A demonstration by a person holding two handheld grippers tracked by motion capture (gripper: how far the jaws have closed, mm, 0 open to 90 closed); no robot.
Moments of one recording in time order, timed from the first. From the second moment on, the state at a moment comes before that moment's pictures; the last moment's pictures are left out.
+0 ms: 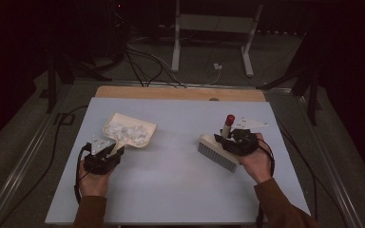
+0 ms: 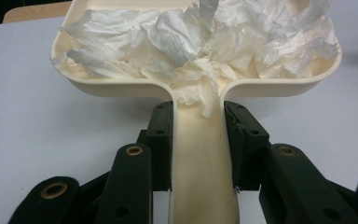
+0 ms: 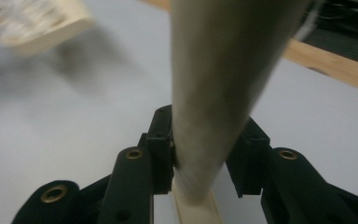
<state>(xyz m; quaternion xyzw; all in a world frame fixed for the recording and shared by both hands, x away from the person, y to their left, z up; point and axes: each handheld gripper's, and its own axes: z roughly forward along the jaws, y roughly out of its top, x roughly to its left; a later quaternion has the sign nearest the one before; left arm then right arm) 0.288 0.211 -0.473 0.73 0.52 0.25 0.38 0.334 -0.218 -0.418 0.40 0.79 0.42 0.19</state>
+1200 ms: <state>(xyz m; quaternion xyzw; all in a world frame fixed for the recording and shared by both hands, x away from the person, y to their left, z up) 0.287 0.212 -0.480 0.68 0.57 0.28 0.36 0.341 -0.285 -0.403 0.41 0.80 0.41 0.13</state>
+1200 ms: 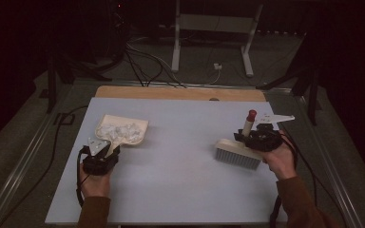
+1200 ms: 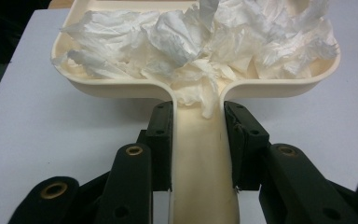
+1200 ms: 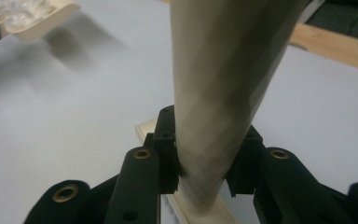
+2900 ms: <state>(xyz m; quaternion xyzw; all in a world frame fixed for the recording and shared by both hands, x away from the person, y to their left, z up) 0.291 0.208 -0.491 0.66 0.61 0.29 0.34 0.389 -0.274 -0.462 0.47 0.82 0.30 0.13</state>
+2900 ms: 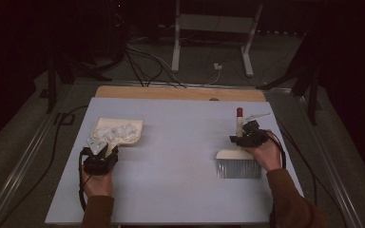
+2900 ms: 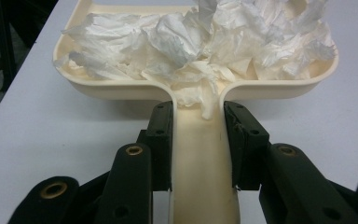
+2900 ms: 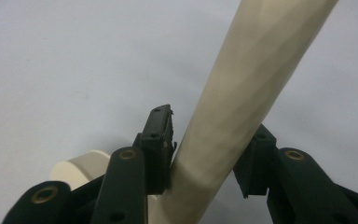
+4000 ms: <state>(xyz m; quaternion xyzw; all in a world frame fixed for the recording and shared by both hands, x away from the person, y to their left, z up) 0.312 0.188 -0.516 0.68 0.60 0.29 0.32 0.404 -0.269 -0.501 0.52 0.81 0.23 0.12</state>
